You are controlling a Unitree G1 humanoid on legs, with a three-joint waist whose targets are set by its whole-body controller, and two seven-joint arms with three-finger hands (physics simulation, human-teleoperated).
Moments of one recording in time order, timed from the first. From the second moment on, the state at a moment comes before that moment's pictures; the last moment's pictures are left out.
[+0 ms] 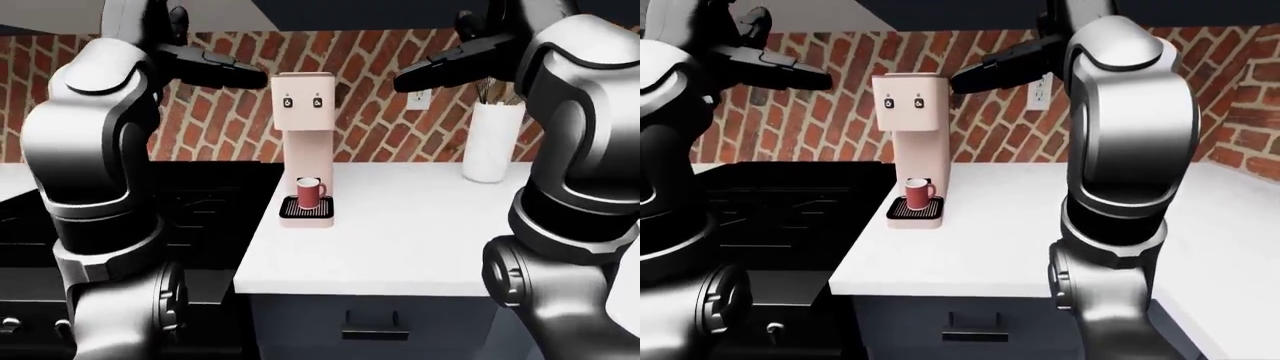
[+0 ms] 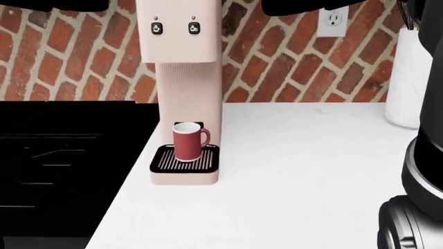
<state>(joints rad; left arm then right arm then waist) -1.09 0.44 0.14 -0.10 -0.03 1.03 -0.12 -1.20 -0.35 -0.08 -0.27 -0.20 1.38 0.30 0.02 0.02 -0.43</state>
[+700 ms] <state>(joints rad) -0.78 0.26 0.01 -0.24 0.47 0.87 -0.54 -1.18 -0.35 -0.09 -0.28 -0.18 1.38 0.29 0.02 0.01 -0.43</state>
